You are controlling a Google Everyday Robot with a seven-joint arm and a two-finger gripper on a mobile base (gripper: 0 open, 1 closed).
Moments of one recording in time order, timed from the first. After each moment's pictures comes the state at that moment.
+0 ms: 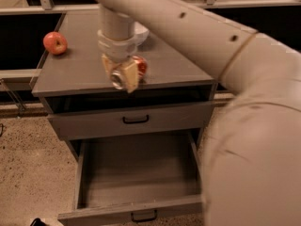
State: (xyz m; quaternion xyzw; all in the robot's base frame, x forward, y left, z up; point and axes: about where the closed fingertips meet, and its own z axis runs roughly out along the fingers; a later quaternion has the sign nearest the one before) arm 0.619 0.087 0.857 -0.94 0.33 -0.03 0.08
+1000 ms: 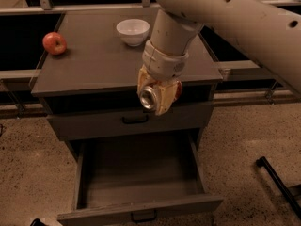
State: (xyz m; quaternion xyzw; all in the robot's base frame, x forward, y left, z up) arm 0.519 -0.011 0.867 -0.90 0.43 0.06 0.11
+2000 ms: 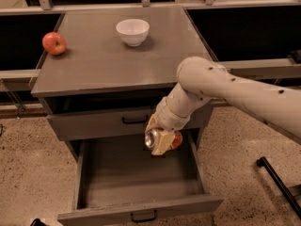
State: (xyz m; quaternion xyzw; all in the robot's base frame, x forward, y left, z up) arm 0.521 -0.015 0.700 -0.79 0.57 0.15 0.19
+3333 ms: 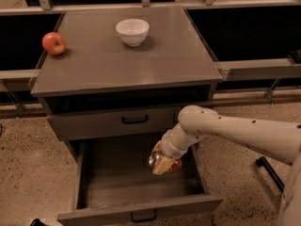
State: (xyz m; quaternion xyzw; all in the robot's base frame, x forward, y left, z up) arm 0.533 -0.034 0.538 -0.71 0.66 0.17 0.19
